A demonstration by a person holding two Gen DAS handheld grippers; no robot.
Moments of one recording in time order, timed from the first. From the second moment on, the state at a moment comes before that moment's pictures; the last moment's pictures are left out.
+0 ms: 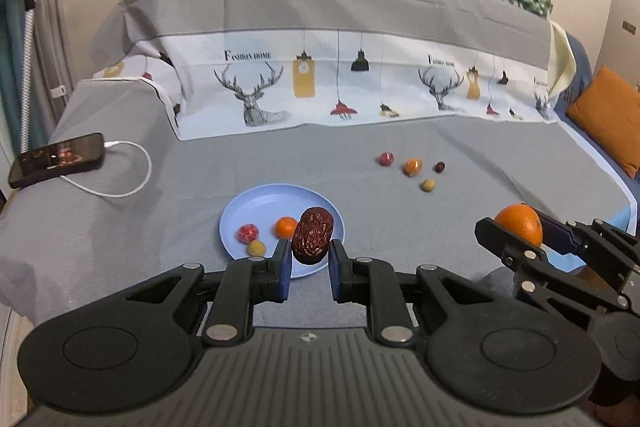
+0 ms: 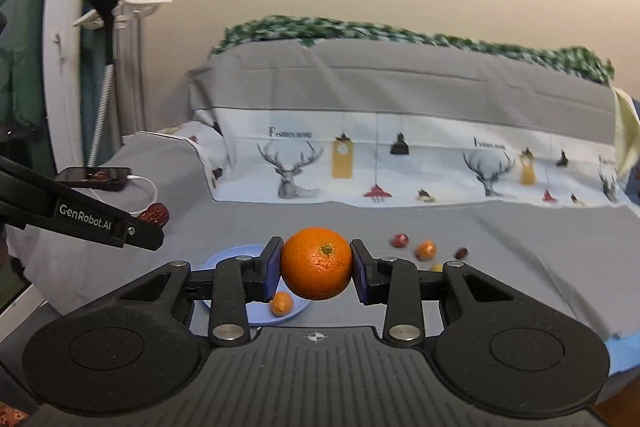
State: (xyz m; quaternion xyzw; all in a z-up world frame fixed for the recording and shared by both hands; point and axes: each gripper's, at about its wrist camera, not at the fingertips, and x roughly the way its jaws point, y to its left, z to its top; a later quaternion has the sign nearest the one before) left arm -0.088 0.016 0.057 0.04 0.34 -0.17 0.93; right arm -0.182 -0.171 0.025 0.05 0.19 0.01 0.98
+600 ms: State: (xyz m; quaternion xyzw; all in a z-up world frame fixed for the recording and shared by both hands) left arm -0.090 0.030 0.055 0.01 0.34 -0.16 0.93; right arm -0.169 -0.162 0.018 0.04 0.21 0.02 0.98
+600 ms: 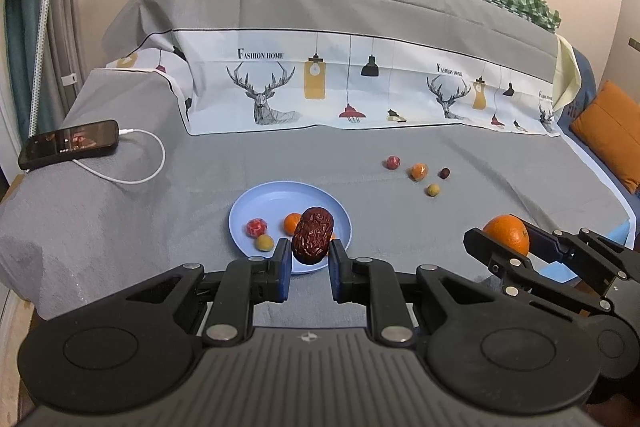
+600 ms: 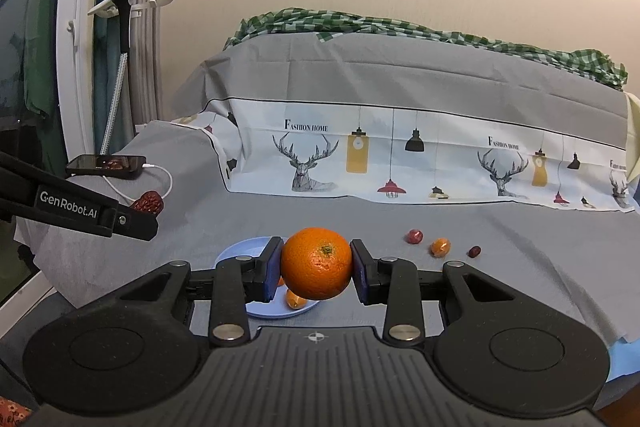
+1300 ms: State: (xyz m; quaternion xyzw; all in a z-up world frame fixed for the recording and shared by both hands) left arm -0.067 0.029 0.038 0.01 0.36 -0.17 0.92; right arm -0.150 -0.161 0.006 0.04 0.24 0.03 0.97
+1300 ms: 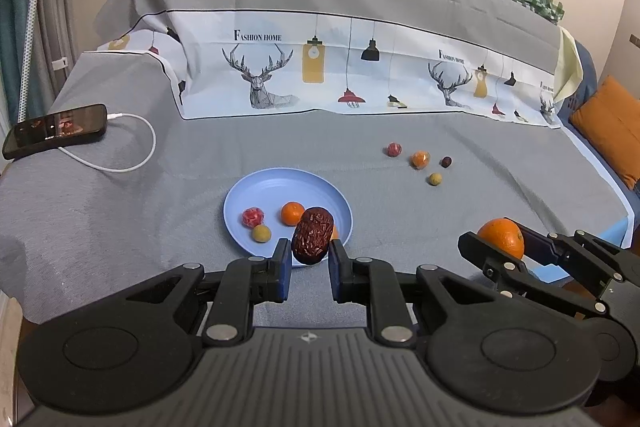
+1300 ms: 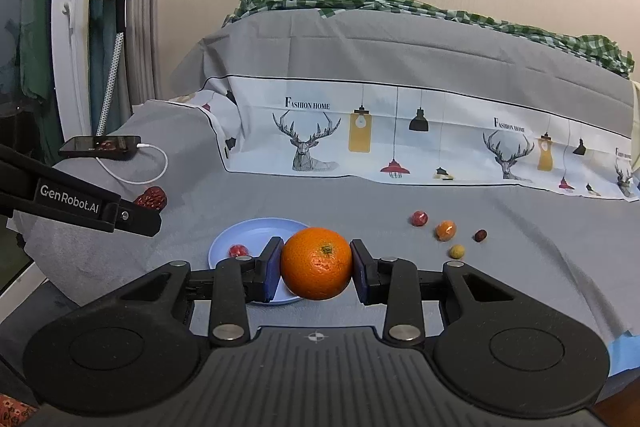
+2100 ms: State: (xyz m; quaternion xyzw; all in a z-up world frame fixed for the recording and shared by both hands) left arm 0.071 0.035 -0.023 0.01 0.43 -0.13 0.89; right arm -0.008 -0.126 -0.066 0.03 0.33 0.06 0.94
